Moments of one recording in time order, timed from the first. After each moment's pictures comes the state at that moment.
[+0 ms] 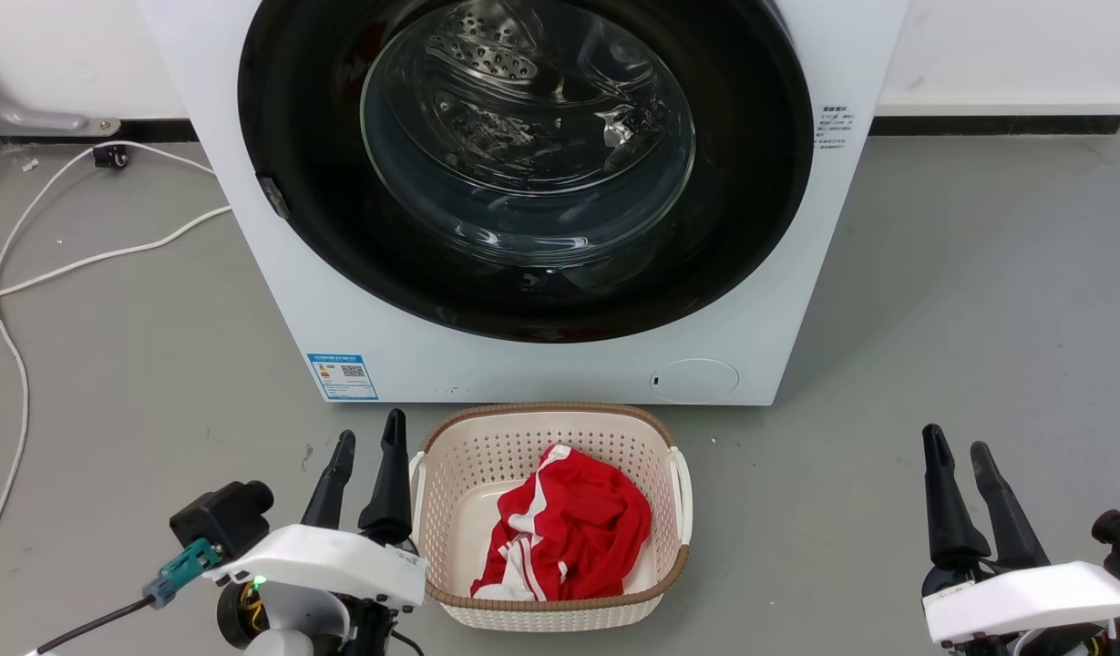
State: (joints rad) left arm -0.08 0.05 -0.10 0.16 -0.70 -0.03 -0.10; right arm 0.04 -0.05 -0.04 0.05 0.64 0.13 -0.10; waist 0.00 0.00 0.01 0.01
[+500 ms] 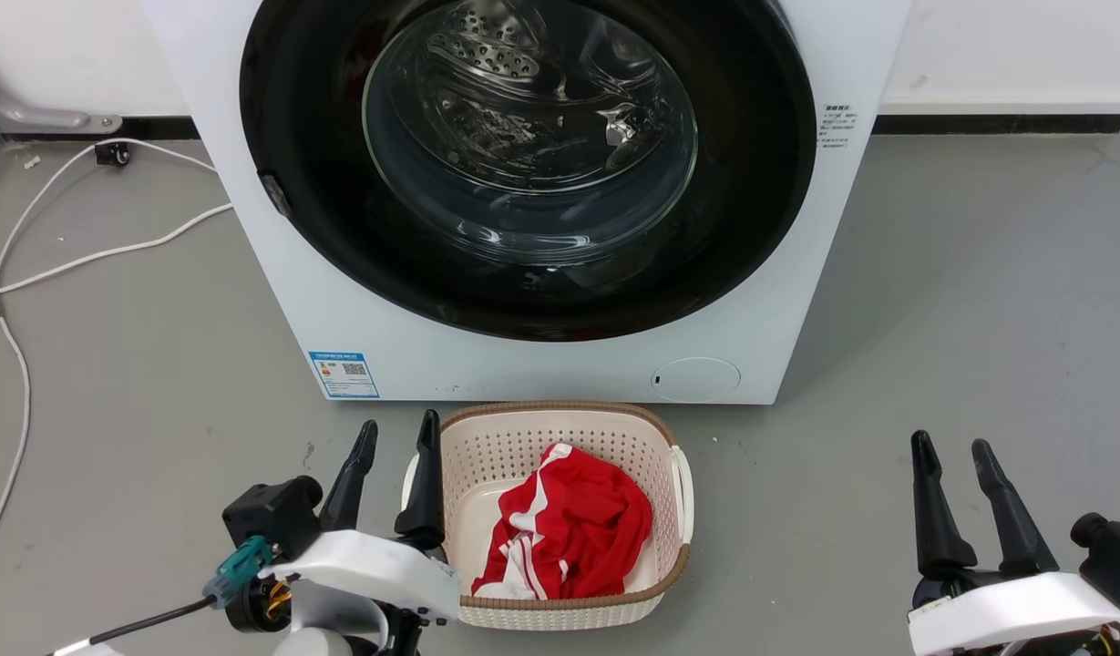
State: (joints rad) left arm -0.09 0.05 -0.17 0.15 -0.49 0.00 -0.15; right arm 0.06 -0.05 -0.03 0.02 0.43 0.13 -0.14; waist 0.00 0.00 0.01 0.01
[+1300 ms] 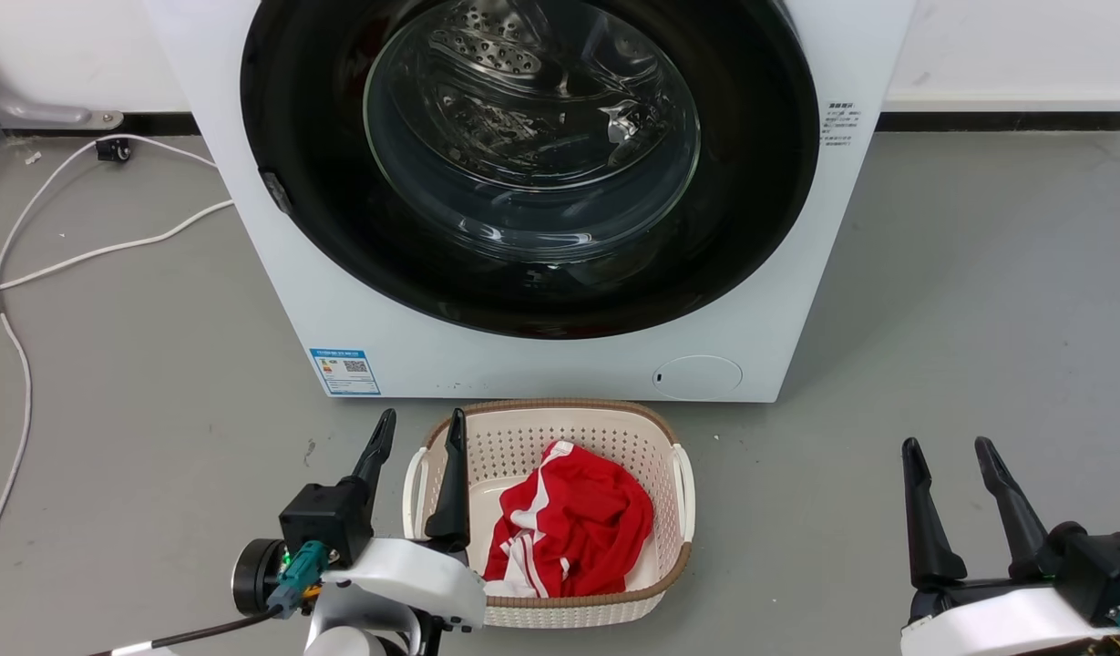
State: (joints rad) left arm -0.10 0.05 -0.22 0.17 -0.27 0.04 -0.20; right arm 0.09 -0.05 -0.03 -0.02 0.20 0.13 -0.17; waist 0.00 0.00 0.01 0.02
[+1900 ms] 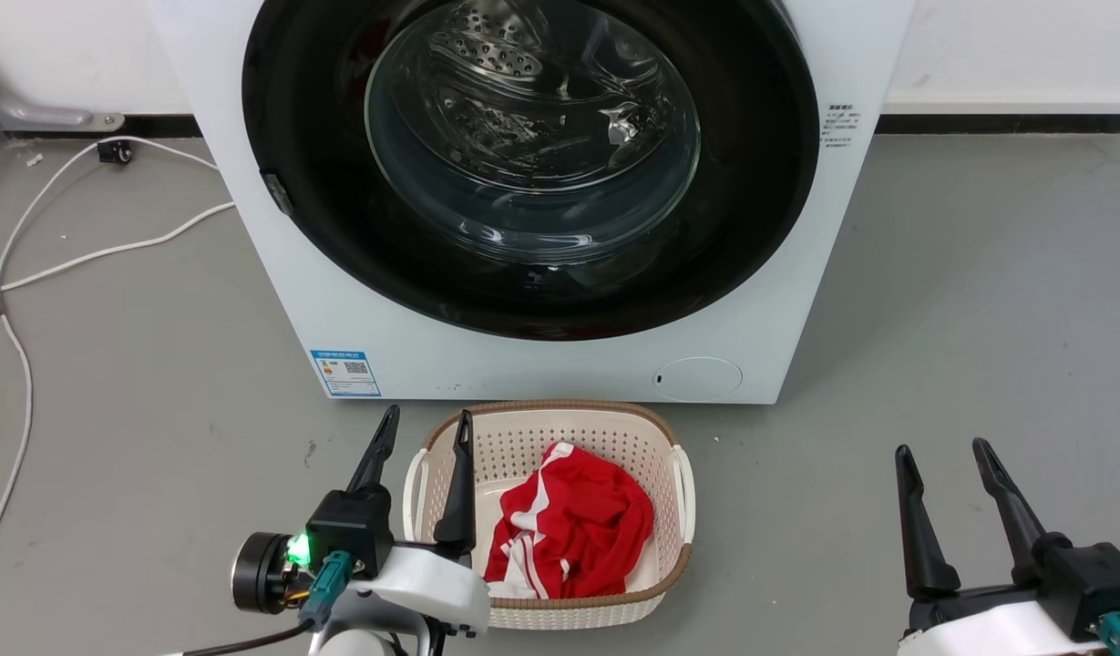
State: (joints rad) left arm -0.10 0.05 -0.23 0.18 -0.15 0.07 -0.24; right arm 0.11 -0.05 -0.02 -0.05 0.07 0.13 -0.20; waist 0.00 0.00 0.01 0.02
